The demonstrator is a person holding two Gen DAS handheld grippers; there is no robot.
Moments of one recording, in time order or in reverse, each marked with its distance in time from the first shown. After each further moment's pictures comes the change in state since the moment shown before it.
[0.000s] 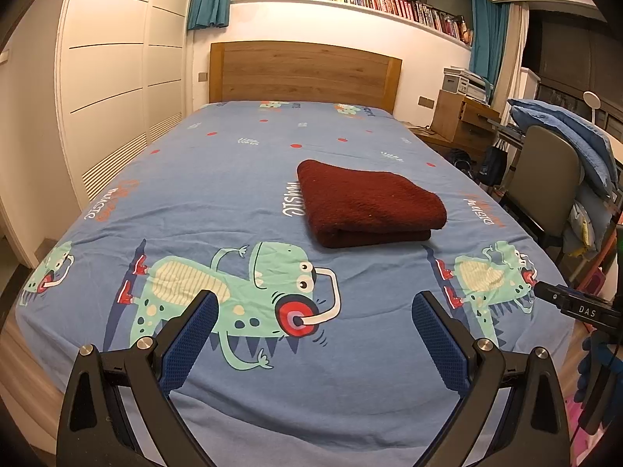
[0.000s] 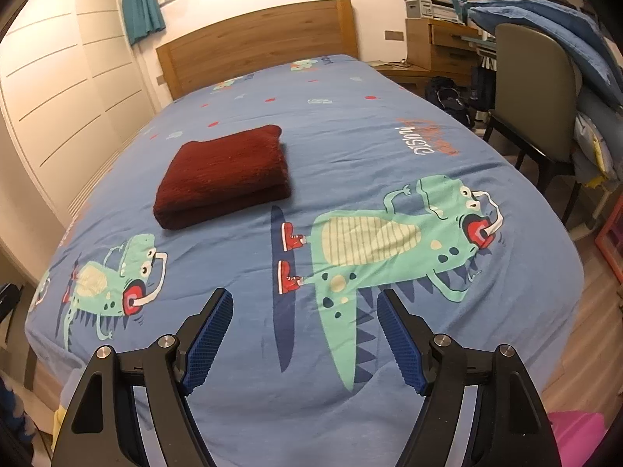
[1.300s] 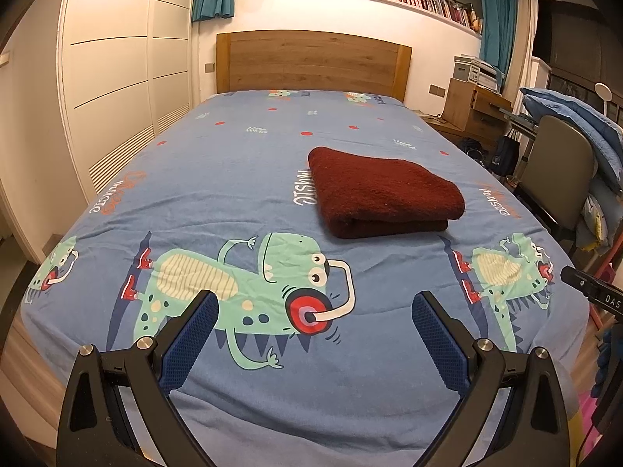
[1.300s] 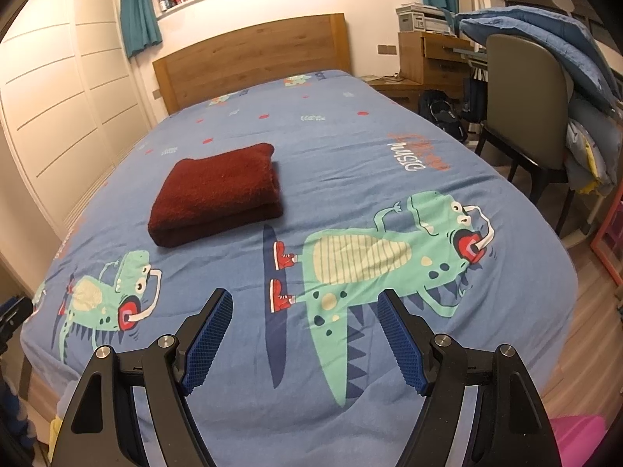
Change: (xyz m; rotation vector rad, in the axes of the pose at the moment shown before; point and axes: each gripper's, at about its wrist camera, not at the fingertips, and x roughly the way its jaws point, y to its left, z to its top) left arm 0.020 -0.002 -0.001 0.003 0.045 0.048; right arm -0.005 -0.002 0.006 0.003 -0.061 -0.024
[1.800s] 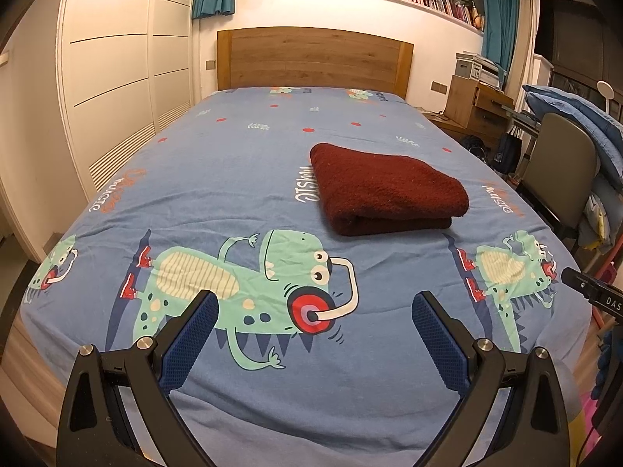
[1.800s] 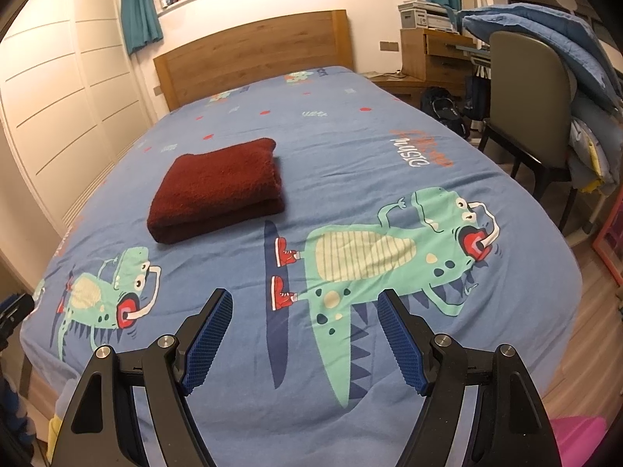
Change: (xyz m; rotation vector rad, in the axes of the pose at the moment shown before) left arm 0.006 0.002 -0.002 -0.003 0.011 0.004; right arm 0.008 0.002 -0.002 -0.002 0.014 0.009
